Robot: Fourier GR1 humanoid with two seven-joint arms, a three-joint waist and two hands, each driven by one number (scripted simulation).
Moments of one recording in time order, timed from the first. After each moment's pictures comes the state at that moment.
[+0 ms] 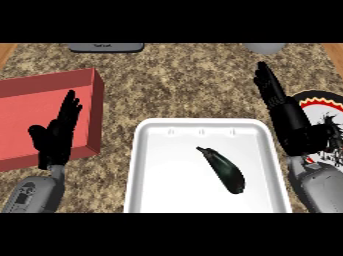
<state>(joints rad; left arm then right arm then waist) -0.19 0.26 -0.10 -1.30 0.15 0.26 -0.04 -0.30 -0.34 0.26 -1.59 -0.15 -0.22 0.07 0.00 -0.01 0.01</state>
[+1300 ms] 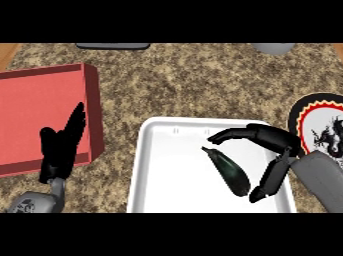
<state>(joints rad) -0.10 0.27 -0.18 -1.46 0.10 0.28 0.19 -0.43 -0.51 0.50 -1.22 -0.14 0.63 -0.43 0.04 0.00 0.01</state>
